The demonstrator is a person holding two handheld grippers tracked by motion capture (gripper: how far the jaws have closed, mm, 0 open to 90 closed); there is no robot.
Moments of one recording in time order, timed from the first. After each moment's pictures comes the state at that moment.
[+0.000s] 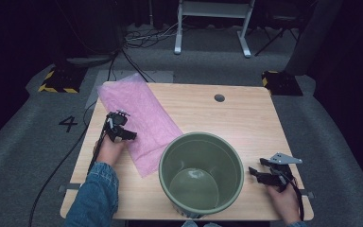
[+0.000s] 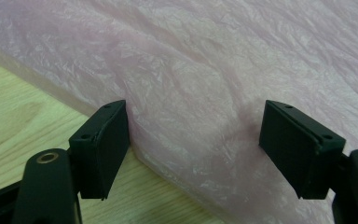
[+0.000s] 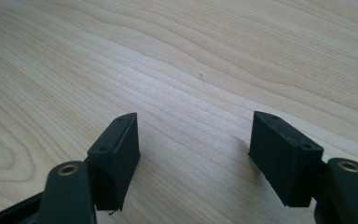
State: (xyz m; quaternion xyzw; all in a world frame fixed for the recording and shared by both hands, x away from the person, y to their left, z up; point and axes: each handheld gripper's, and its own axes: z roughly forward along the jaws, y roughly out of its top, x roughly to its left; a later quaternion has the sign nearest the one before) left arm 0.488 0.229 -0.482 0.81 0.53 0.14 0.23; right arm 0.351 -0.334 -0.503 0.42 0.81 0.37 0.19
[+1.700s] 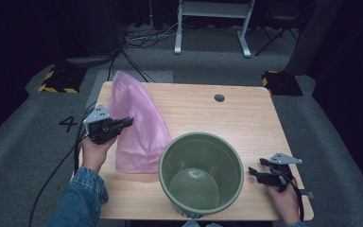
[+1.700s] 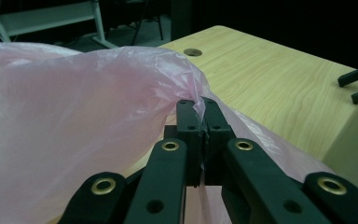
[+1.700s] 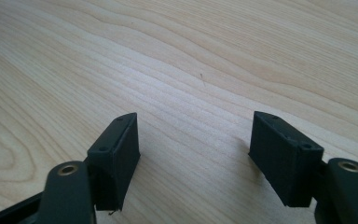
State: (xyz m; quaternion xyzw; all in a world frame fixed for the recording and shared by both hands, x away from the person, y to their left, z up) left arm 0.405 0.256 -0.386 0.77 0.31 0.19 0.53; right arm 0.351 -0.334 -0.503 0.42 0.81 0.37 0.19
